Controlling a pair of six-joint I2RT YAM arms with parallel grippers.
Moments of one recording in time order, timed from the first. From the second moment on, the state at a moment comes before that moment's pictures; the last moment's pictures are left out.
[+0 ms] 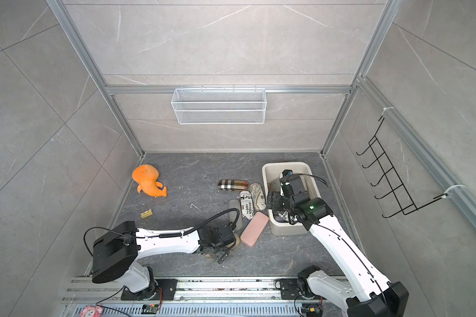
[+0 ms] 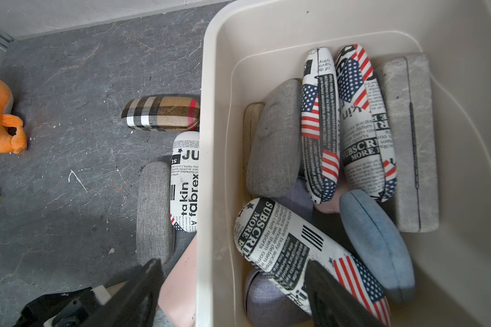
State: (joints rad) left arm -1.20 1.62 0.91 -0.67 -0.23 -0.38; right arm 0.41 1.06 1.06 -0.82 0.10 0.39
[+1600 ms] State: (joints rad) left arm -1.10 1.52 0.77 -0.70 -0.40 -0.87; right arm 0.41 1.04 1.09 -0.80 0.06 0.40
